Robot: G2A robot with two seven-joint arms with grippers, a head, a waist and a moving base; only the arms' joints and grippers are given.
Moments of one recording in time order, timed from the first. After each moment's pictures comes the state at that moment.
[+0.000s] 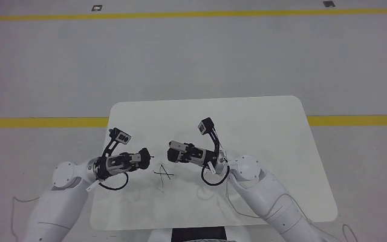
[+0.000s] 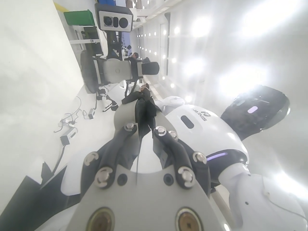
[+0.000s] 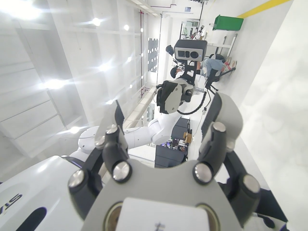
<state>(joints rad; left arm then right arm) 1.59 -0.95 -1.45 -1.57 -0.85 -0.34 -1.39 -1.30 -1.29 0.90 -1.54 0.38 -0.29 0.73</state>
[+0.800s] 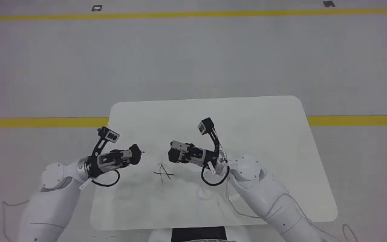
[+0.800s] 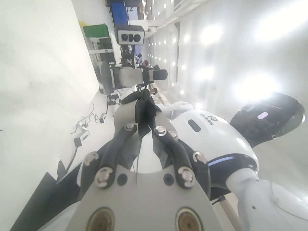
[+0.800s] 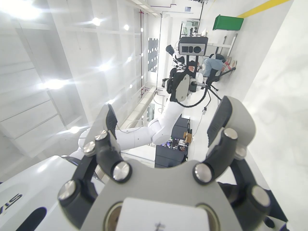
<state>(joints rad) 1.59 -0.96 -1.56 -1.45 -0.83 -0.34 -1.39 -1.30 -1.29 0.90 -1.54 0.39 -0.29 0.73</state>
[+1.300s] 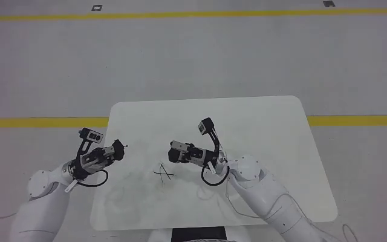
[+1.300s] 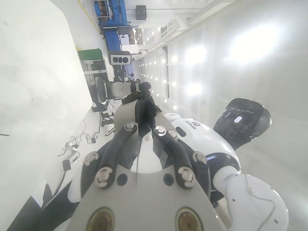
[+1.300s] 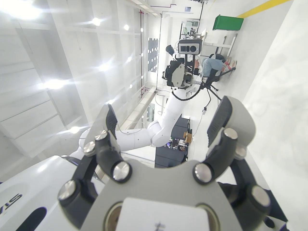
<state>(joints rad) 1.65 -0.97 -1.66 -1.45 -0.93 -0.34 -1.39 -1.29 -1.29 0.90 -1.55 0.36 -0.26 0.73</state>
